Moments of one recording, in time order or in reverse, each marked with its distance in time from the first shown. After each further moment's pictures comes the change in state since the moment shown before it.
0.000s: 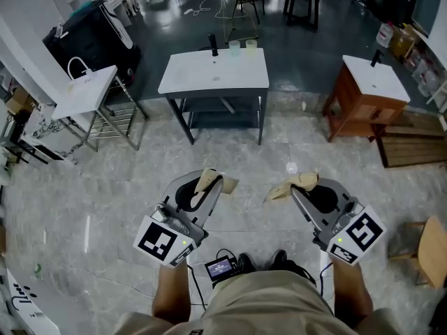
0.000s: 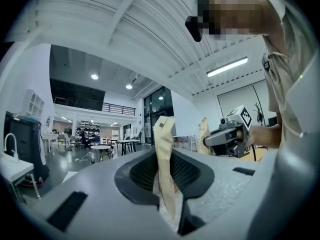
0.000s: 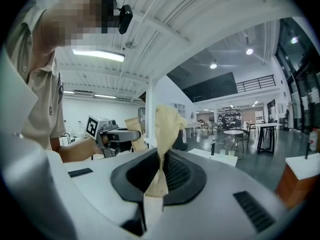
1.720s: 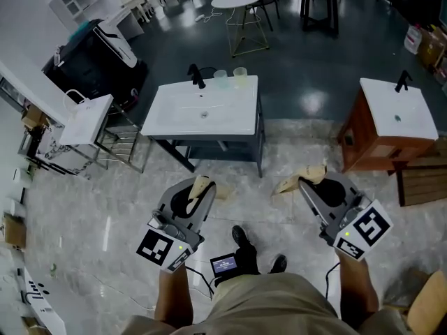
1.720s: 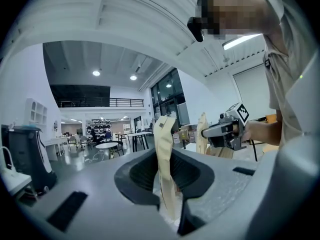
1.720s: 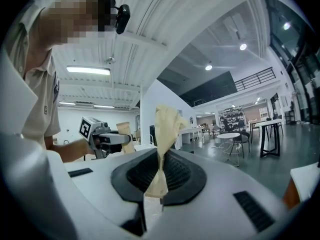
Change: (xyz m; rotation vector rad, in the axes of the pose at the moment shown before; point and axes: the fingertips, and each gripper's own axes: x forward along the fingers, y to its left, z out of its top) left arm 0.402 0.091 -0.018 0.070 0.129 0.141; right arm 0.026 -0.458 -0.008 0.053 -0.090 0.068
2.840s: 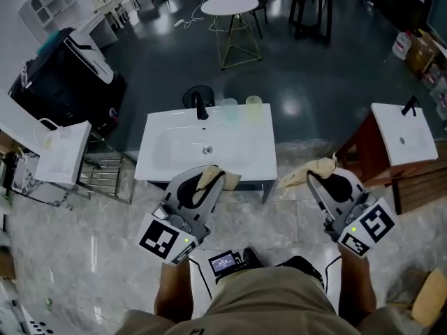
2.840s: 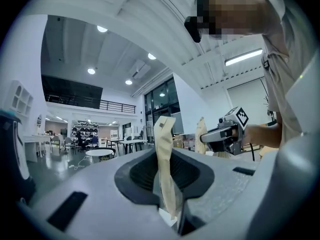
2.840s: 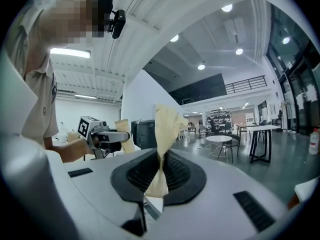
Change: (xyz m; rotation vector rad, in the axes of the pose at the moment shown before) left arm 0.125 0.305 -0.031 -0.038 -0.116 -0.163; right arm 0.287 -0.124 0.022 -0.035 0.047 -0.174
